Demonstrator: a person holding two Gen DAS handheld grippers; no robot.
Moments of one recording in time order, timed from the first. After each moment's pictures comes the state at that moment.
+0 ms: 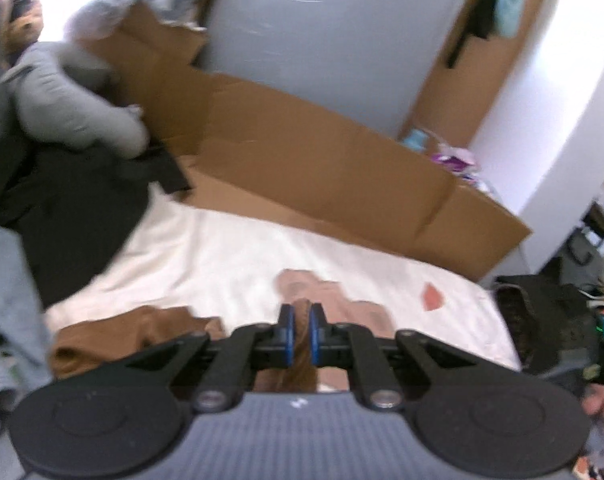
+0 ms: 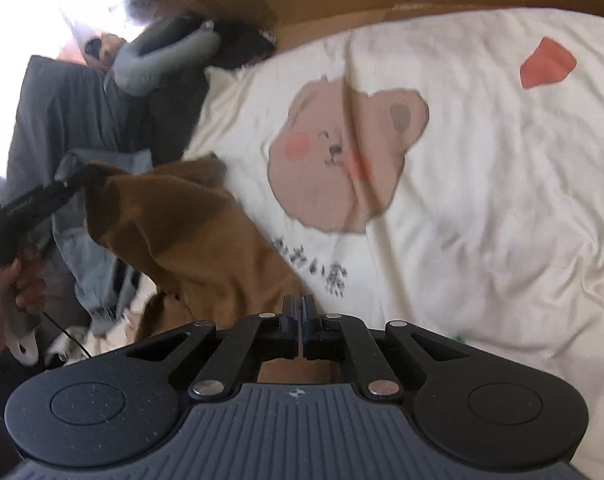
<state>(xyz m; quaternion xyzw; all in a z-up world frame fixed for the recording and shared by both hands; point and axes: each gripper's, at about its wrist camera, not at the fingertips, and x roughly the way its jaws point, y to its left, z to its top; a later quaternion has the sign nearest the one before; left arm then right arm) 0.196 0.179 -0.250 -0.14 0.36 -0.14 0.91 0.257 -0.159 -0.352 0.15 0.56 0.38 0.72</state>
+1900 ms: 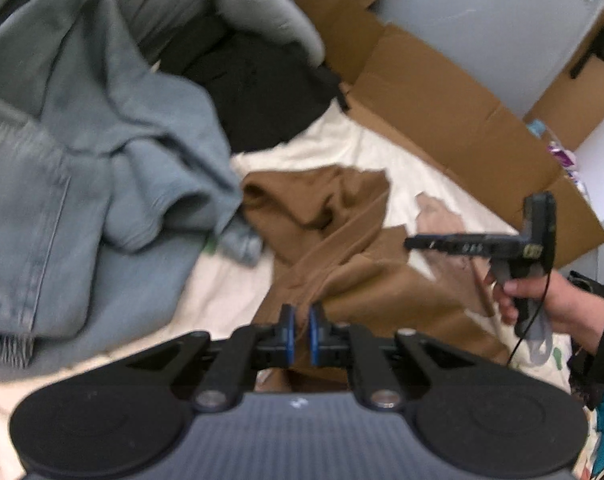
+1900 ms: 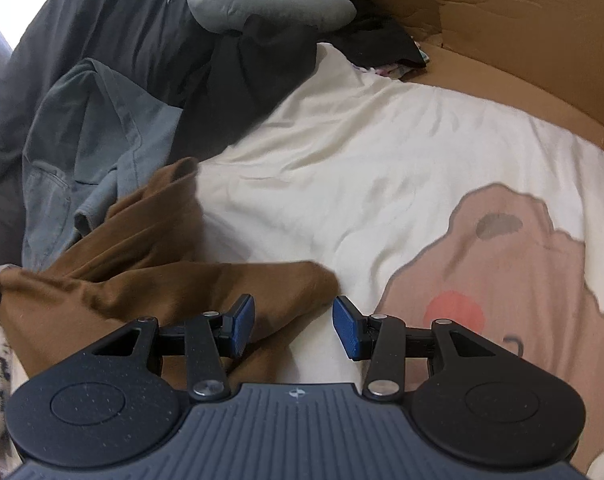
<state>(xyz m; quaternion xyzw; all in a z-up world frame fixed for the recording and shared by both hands) 0.086 0.283 -0.301 -0.20 0.46 0.03 0.87 0.324 0.069 -0.395 -0.05 0.46 0.50 0.73</state>
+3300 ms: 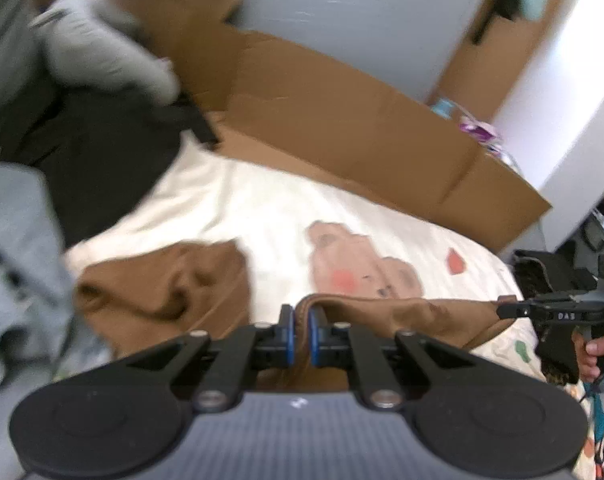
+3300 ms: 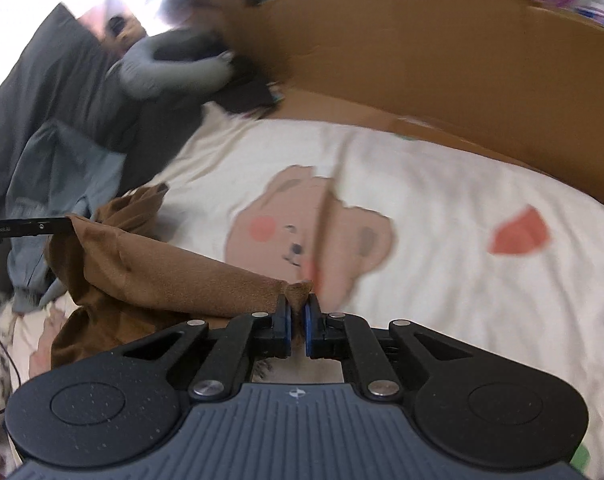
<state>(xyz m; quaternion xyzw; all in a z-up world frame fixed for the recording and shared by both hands) 0.184 0.203 -0.295 -0.14 0.40 -0.12 0.90 0.275 -0.163 -0.303 -0.01 0.45 0.36 0.81</state>
